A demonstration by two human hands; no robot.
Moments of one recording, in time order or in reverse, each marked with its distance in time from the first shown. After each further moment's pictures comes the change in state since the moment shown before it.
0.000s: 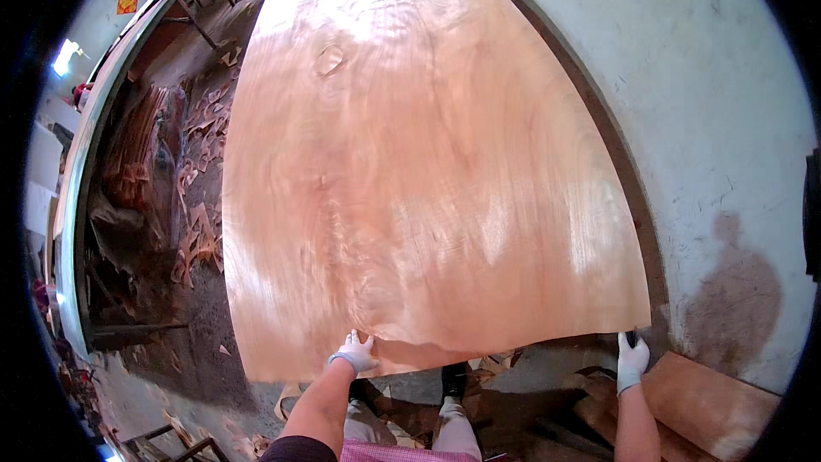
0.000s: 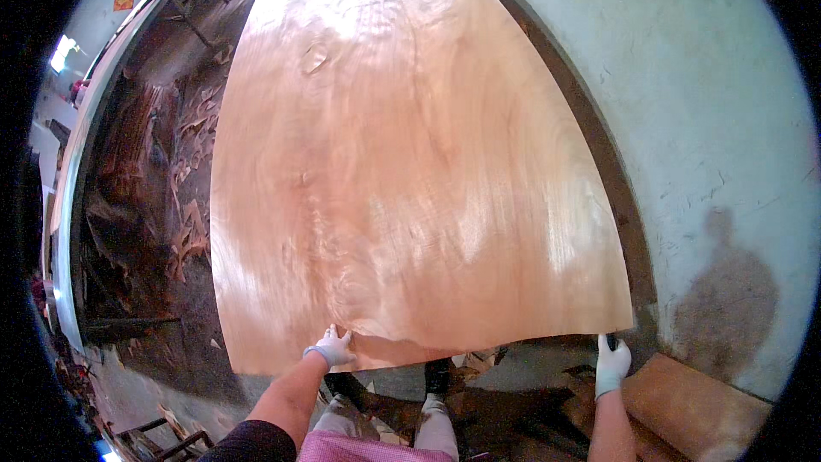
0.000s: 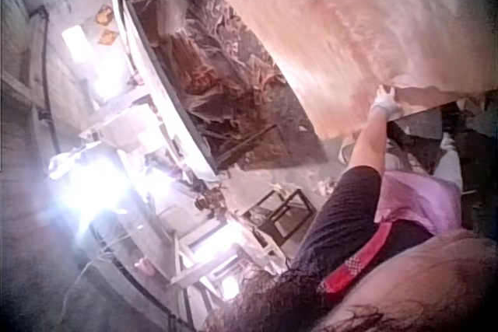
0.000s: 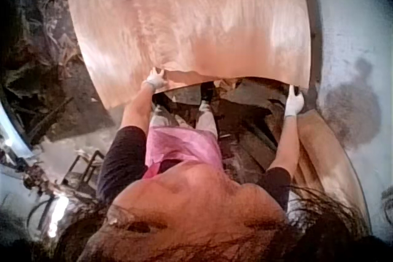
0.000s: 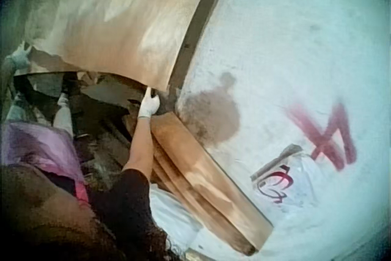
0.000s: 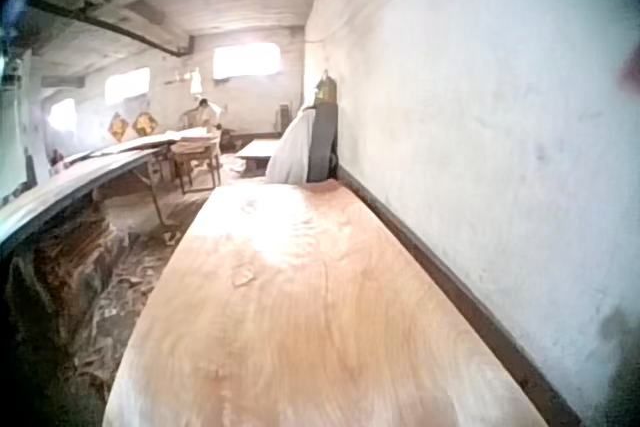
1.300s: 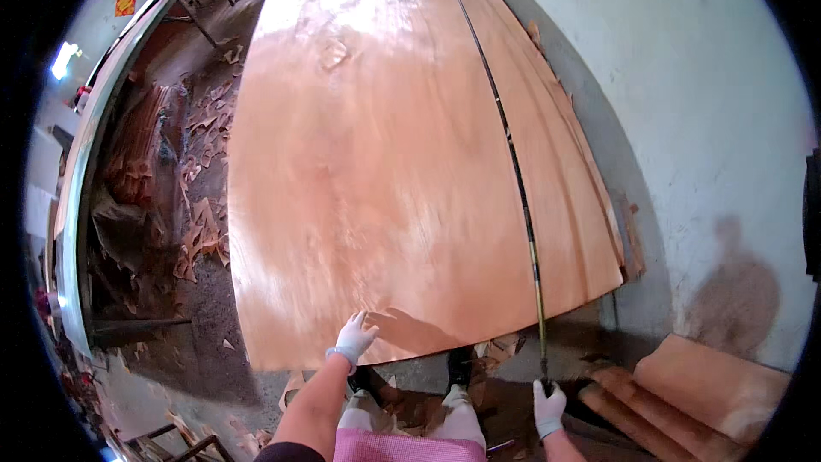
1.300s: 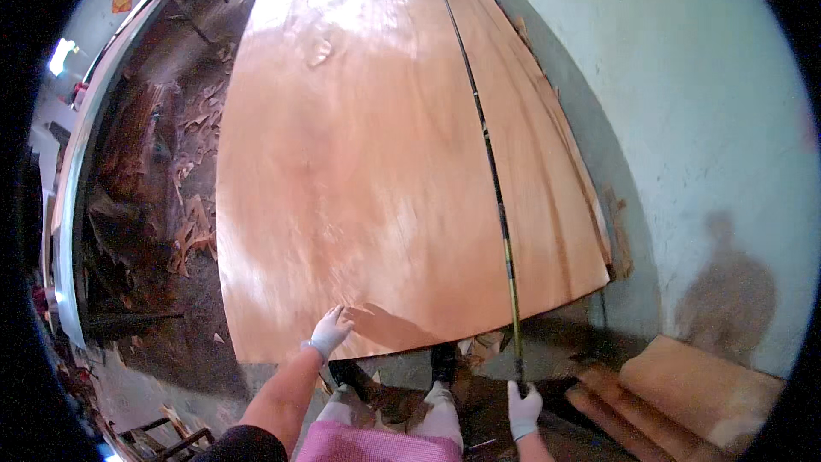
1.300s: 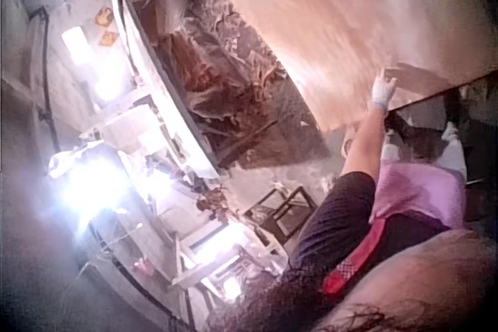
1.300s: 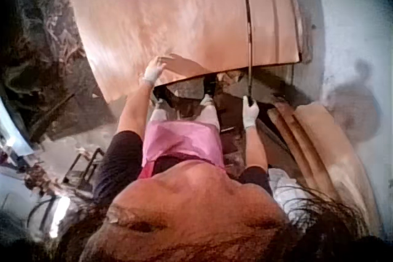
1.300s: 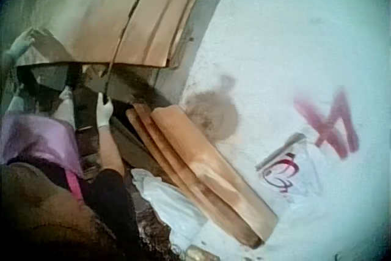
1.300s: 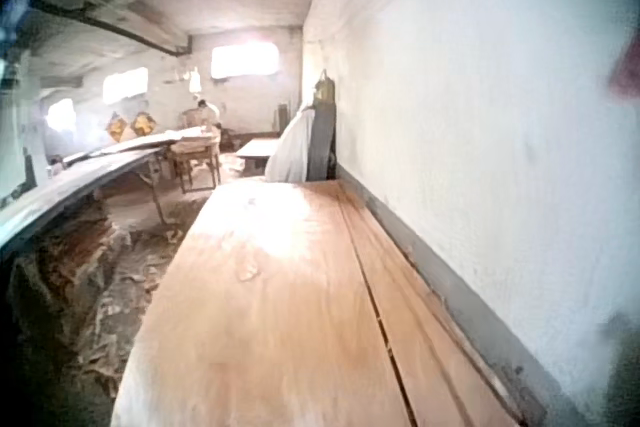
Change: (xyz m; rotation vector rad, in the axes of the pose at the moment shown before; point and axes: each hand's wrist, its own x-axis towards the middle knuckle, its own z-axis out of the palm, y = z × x) left_hand -0.016 -0.024 0.016 -0.627 0.567 0.095; right_hand -0.213 0.066 0.115 0.201 -0.243 -0.087
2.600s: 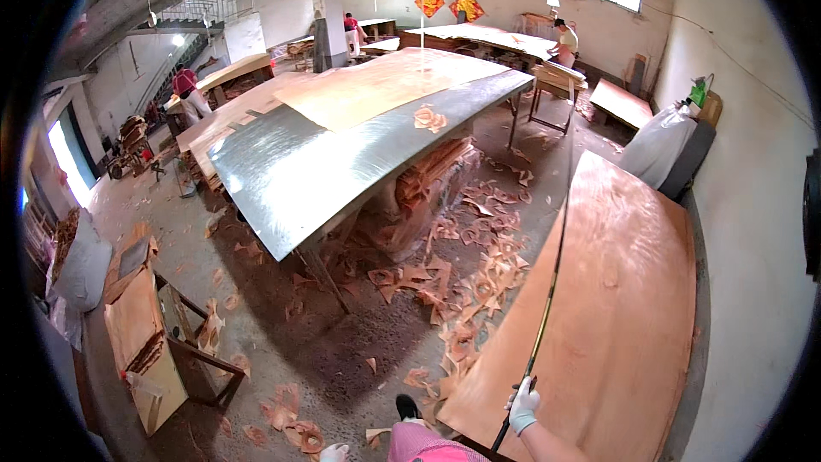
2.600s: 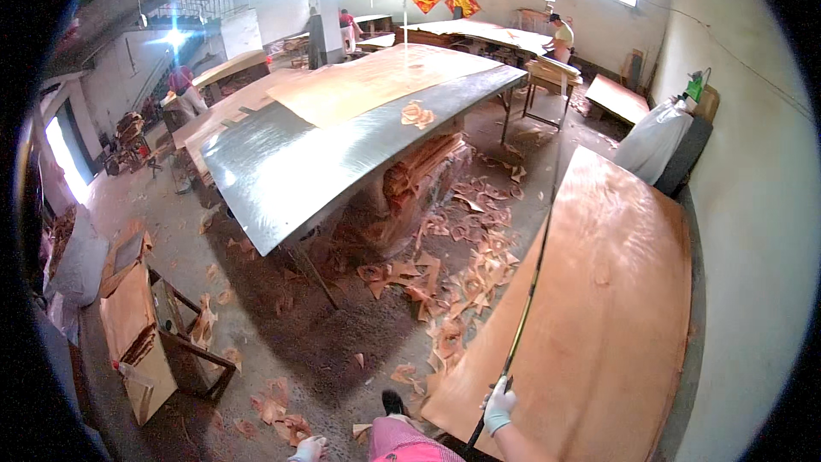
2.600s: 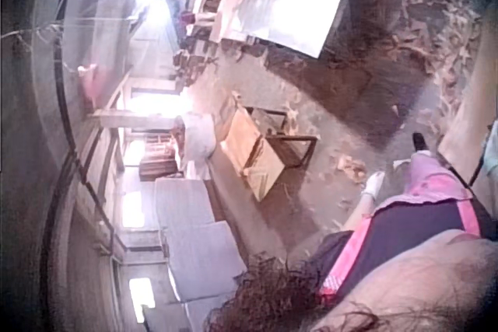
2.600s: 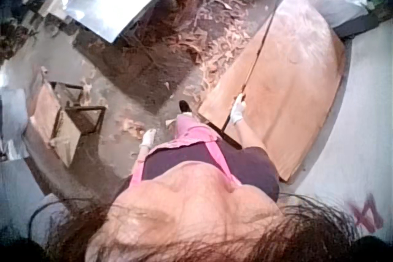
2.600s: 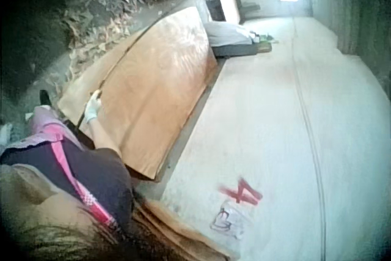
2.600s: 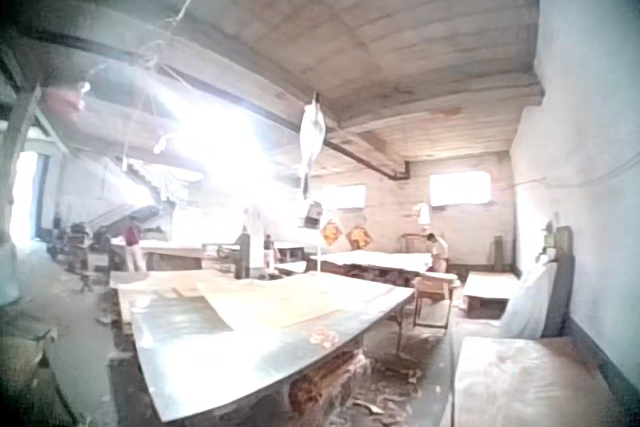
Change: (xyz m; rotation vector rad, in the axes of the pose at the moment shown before) left_hand -0.524 -0.383 -0.210 -0.725 0.602 -0.613; right_hand -0.390 -0.589 0.267 0.504 -0.714 -0.142
